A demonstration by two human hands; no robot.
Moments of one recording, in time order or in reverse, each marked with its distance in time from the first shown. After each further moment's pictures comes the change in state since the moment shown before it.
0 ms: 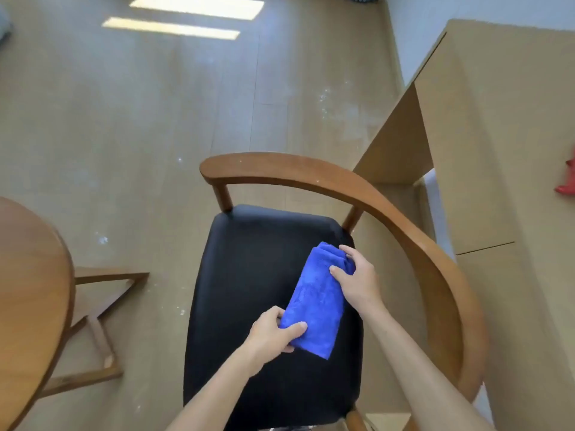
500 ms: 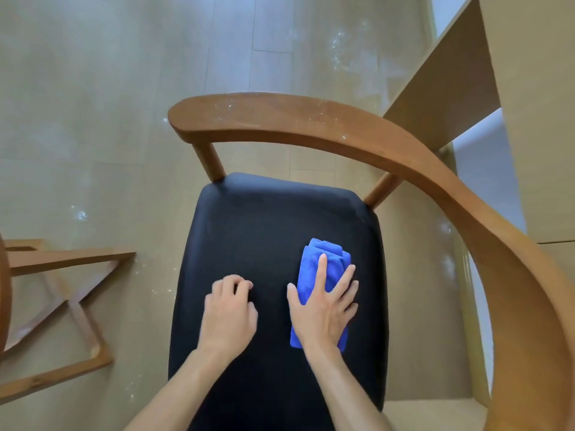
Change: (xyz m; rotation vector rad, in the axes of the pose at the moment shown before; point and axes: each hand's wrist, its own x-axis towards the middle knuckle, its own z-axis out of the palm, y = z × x) left_hand 0.087 -0.067 -0.050 0.932 0.500 0.309; right_hand 0.003 0.095 0.159 -0.726 0.150 0.121
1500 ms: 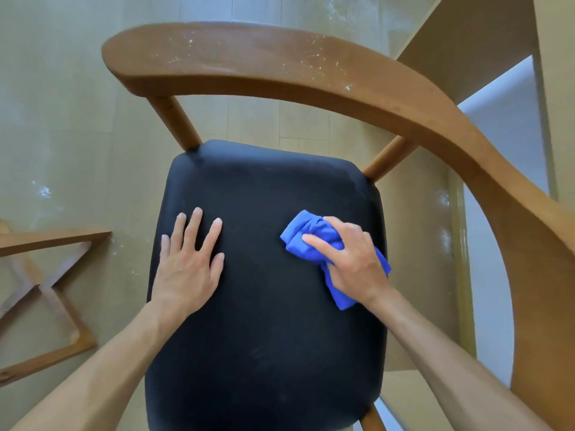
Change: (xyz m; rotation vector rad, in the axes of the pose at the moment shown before) left_hand 0.071 -0.048 0.019 0.199 0.030 0.072; right_hand 0.106 0.066 -0.031 -0.004 0.234 -0.915
